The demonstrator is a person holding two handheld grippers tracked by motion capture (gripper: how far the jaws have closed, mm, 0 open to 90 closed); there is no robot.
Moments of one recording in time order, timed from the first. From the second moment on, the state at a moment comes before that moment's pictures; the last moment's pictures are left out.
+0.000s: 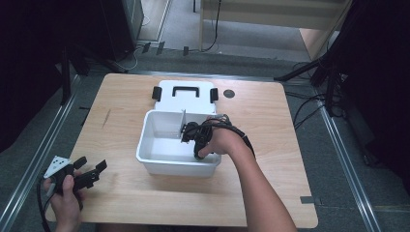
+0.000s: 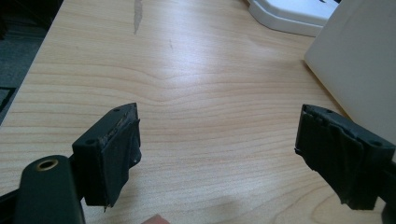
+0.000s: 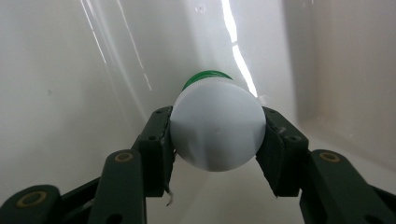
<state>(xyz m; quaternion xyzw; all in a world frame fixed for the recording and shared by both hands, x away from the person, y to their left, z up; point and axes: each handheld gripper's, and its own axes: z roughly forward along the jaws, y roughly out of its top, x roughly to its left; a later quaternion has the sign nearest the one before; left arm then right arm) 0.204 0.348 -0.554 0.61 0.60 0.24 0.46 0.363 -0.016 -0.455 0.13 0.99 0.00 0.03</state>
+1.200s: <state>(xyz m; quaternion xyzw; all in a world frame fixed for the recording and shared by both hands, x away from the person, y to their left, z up) 0.205 0.349 -0.554 0.60 0.60 0.24 0.46 0.361 -0.024 -0.430 0.15 0.99 0.03 0.04</state>
